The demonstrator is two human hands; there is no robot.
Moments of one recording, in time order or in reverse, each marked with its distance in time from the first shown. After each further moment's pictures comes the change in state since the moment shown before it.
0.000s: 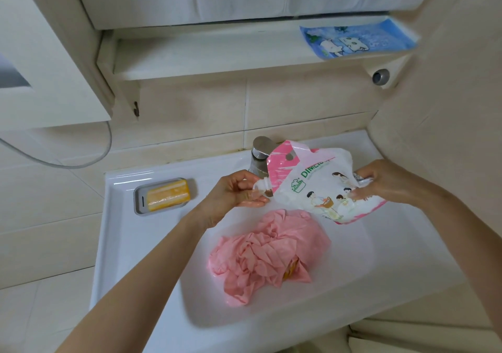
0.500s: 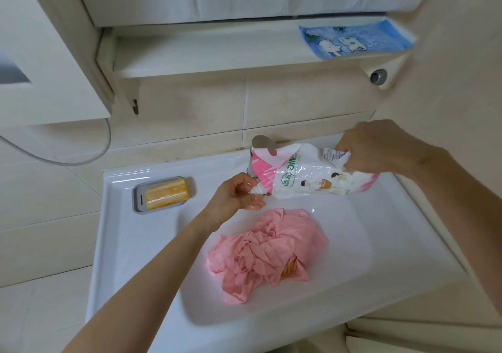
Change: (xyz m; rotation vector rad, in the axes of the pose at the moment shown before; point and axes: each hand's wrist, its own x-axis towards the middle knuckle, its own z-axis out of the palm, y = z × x) left_hand 0.003 -0.016 0.005 0.137 0.118 0.008; right_hand -0.005 -0.083 -0.032 -0.860 0.176 -0.159
